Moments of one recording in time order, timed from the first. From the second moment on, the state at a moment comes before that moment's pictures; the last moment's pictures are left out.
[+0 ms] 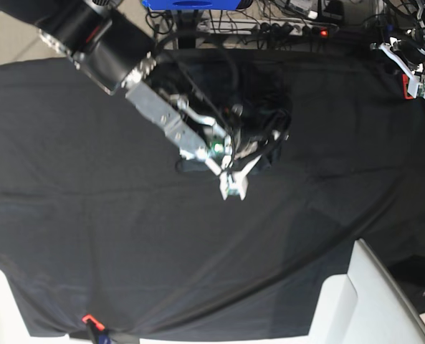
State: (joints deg) left arm 25.3 -19.5 -42.5 73.8 -7.0 -41.5 31.1; right arm 14.3 -4.1 -47.2 71.7 35.9 -30.5 -49.2
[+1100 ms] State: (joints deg) left arm 25.3 -19.5 -42.5 73.9 -7.0 -41.5 31.1; right arm 11.7 3.4 -52.5 81.1 40.5 -27.7 -51.0
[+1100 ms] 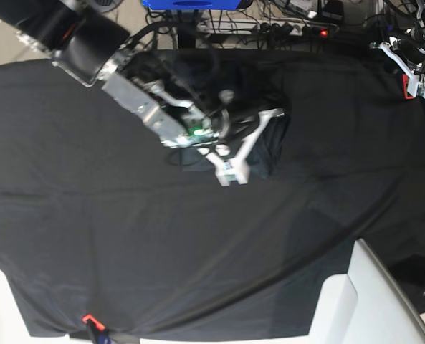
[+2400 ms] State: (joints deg) left arm 17.8 -22.9 -39.1 73.7 -6.7 -41.5 31.5; right arm 18.2 -1.9 -62.6 83.1 40.9 -19.1 -60.4
